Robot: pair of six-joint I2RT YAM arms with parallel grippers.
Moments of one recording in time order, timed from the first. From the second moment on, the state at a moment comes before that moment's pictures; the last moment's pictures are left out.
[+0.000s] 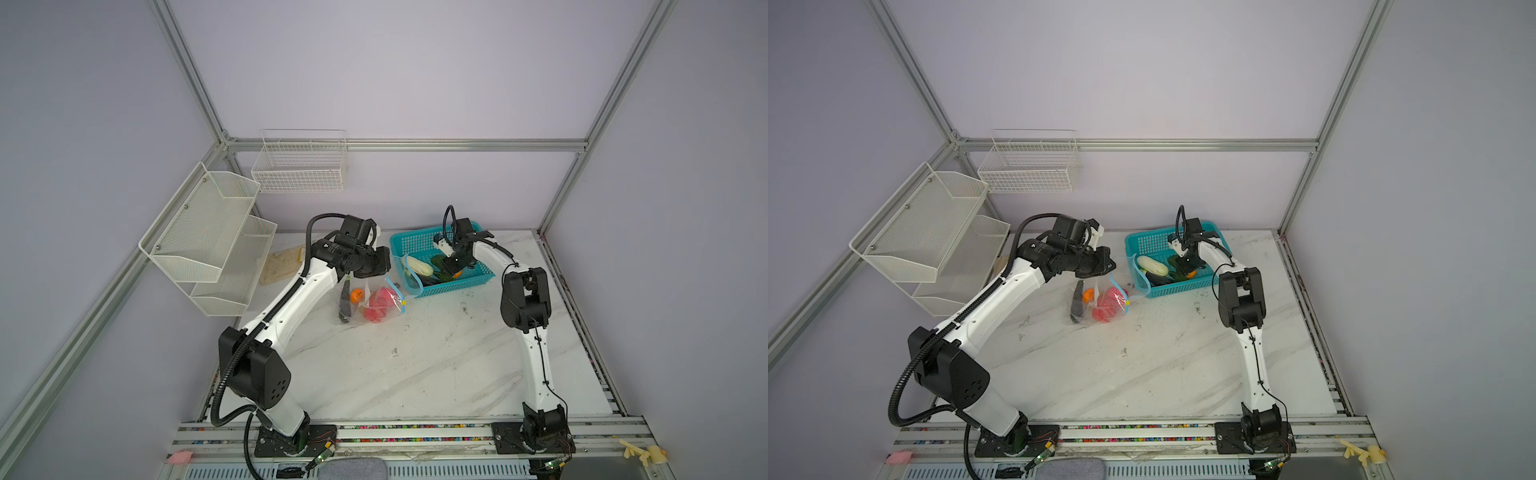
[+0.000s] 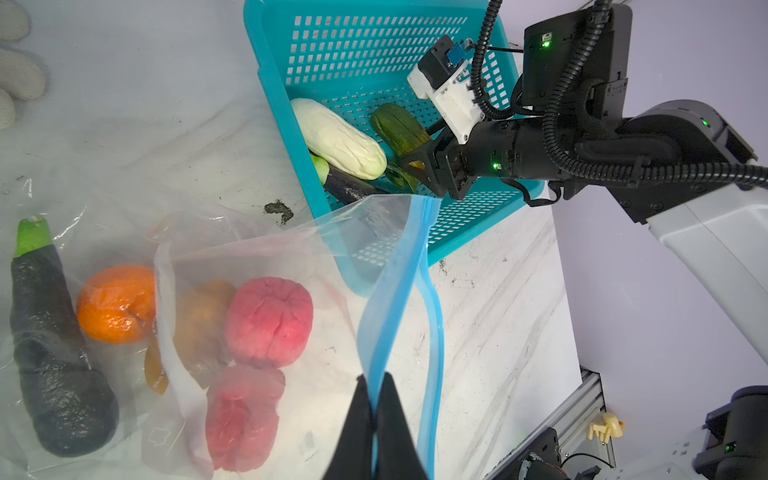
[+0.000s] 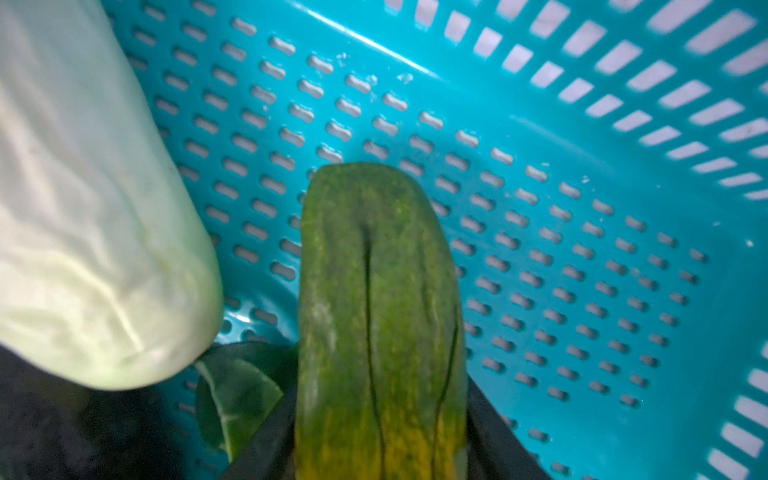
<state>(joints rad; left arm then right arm) -0.44 1.64 1.64 -0.82 0.26 -0.52 0.27 2.41 2.09 -0.84 -0.12 -0.38</state>
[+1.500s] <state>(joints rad) -0.43 1.66 1.64 -0.81 0.26 -0.52 0.49 1.80 1.78 -0.81 -0.24 -0.08</state>
